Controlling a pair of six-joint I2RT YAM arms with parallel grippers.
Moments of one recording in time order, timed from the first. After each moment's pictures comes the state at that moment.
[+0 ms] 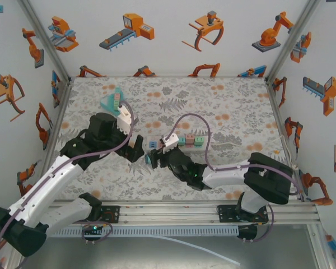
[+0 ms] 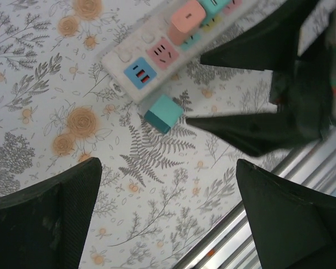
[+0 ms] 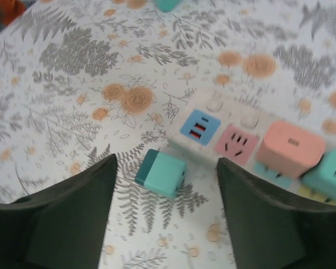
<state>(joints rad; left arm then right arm) -0.61 0.98 0.95 -0.65 0.18 -0.01 1.17 1.54 0.62 0.69 0.46 0.23</state>
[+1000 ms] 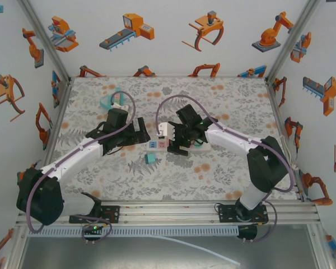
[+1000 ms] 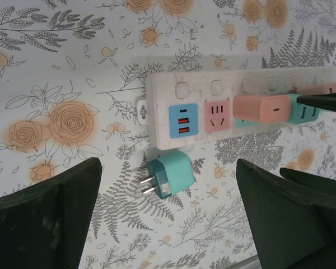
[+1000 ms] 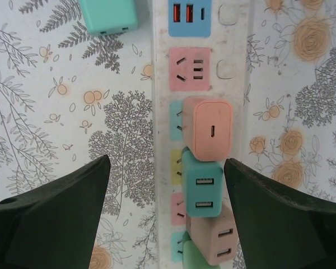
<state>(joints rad) -0.54 1.30 0.85 -0.33 0.03 -0.55 0.70 1.68 1.17 -0.51 -0.42 -0.84</state>
